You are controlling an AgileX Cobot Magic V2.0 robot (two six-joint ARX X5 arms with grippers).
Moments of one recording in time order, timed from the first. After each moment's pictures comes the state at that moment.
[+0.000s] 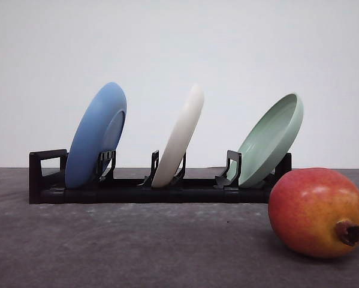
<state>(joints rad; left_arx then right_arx) -0.32 0.58 0.76 -0.71 0.21 0.07 0.21 0.41 0.53 -0.58 -0.31 0.11</state>
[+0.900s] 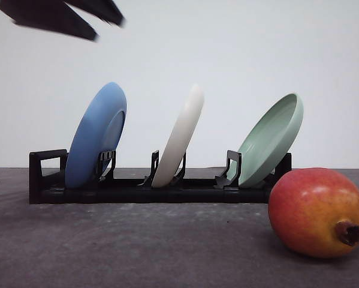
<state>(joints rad) -0.61 0.99 0.76 -0.12 0.16 0.09 0.21 0.41 0.53 -0.57 -0.31 0.11</state>
